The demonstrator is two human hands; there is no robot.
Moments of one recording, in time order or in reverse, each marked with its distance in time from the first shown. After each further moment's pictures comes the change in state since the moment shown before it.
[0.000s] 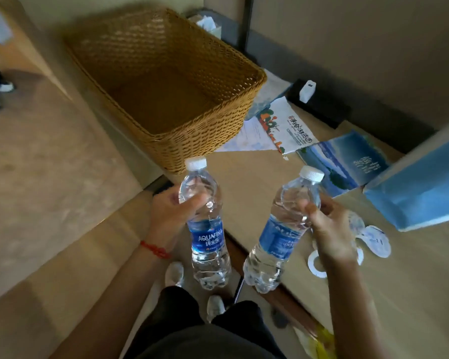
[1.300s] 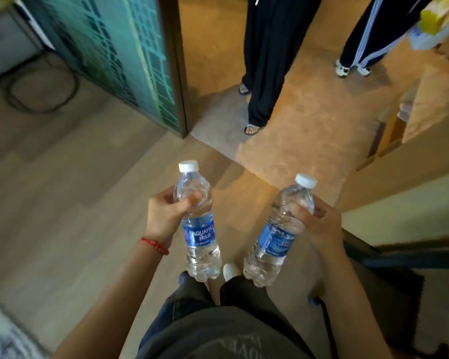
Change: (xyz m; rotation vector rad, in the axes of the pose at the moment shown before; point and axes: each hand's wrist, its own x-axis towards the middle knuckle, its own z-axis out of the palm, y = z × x) left_hand -0.309 -0.043 -0.365 -0.202 1.413 0.048; right_hand -0.180 0.055 0.459 -0.261 -1.297 0.043
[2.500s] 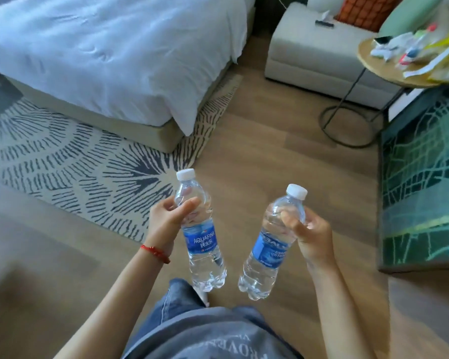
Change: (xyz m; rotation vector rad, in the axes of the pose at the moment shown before) left_hand -0.187 -0.024 -0.335 -0.390 1.327 0.000; right_hand -0.131 -0.061 0.459 -0.151 -1.388 -0.159
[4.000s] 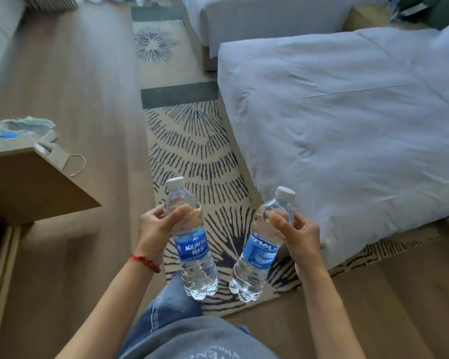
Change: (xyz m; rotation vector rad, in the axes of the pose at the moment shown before) left_hand 0.414 0.152 -0.358 -0.320 0.850 0.077; right_hand 0.419 -0.112 0.644 -0.102 -0.981 0.025
